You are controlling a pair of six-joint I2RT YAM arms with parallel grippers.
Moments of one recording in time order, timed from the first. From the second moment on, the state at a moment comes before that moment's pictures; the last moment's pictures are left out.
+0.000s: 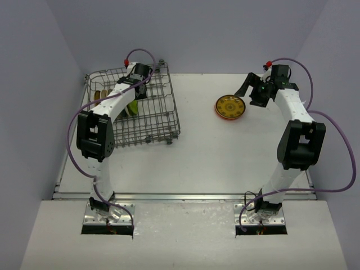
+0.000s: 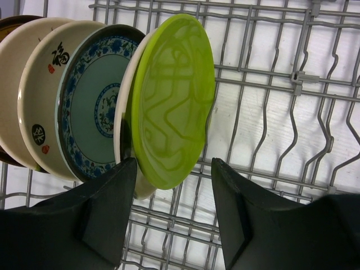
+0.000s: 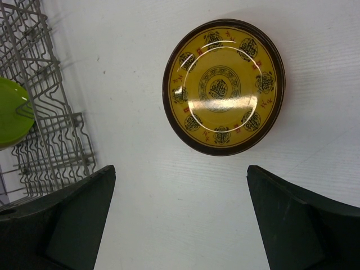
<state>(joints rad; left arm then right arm) -0.23 2.01 1.74 -0.66 -0.58 -0.37 -0.14 1.86 1.52 -0.51 -0.42 0.32</state>
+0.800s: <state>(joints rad) -0.20 2.09 1.78 -0.67 -0.56 -0.36 -0.14 1.86 1.51 -0.51 -0.43 0.32</state>
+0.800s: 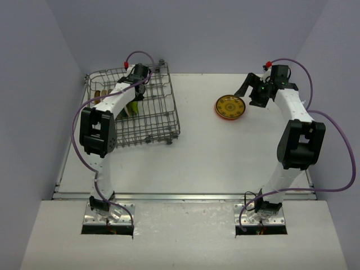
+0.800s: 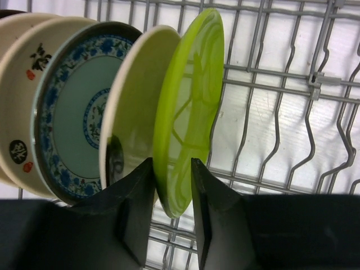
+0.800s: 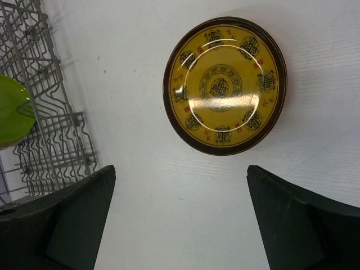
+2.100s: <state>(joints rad) -0.19 2.02 1.63 -0.53 -0.51 -0.15 -0.14 1.86 1.46 -0.49 -0.48 0.33</state>
